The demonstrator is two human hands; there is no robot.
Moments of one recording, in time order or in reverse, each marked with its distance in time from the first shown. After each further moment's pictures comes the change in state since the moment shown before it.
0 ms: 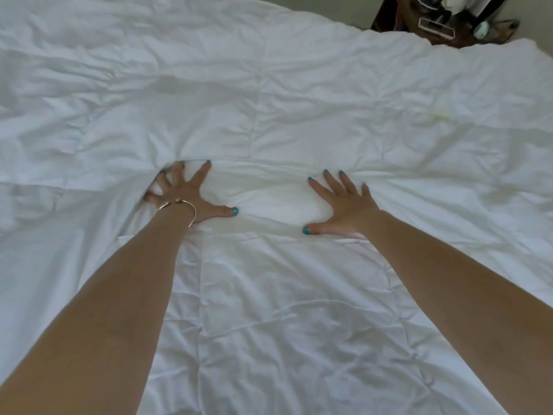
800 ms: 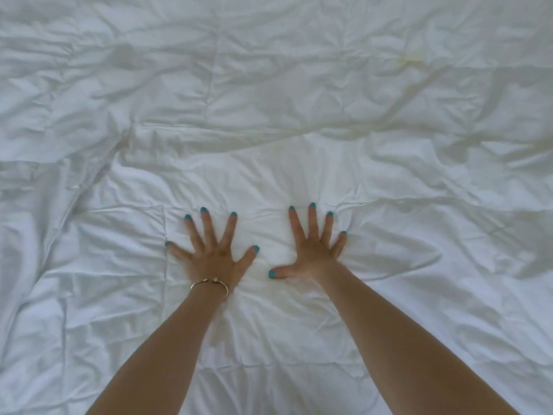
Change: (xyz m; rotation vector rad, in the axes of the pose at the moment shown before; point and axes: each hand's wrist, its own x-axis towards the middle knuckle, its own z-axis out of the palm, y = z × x) left_hand -0.193 0.085 0.125 0.189 0.034 0.030; right_hand -0.141 -0.011 0.087 0.407 -0.286 0.133
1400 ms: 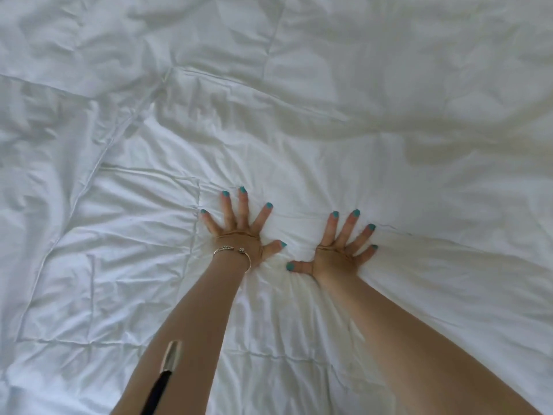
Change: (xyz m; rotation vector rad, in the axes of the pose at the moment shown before) left_hand 0.041 0.009 -0.012 0.082 -0.523 -0.045; right_hand 0.048 -0.024 -0.004 -0.093 -0.220 0.179
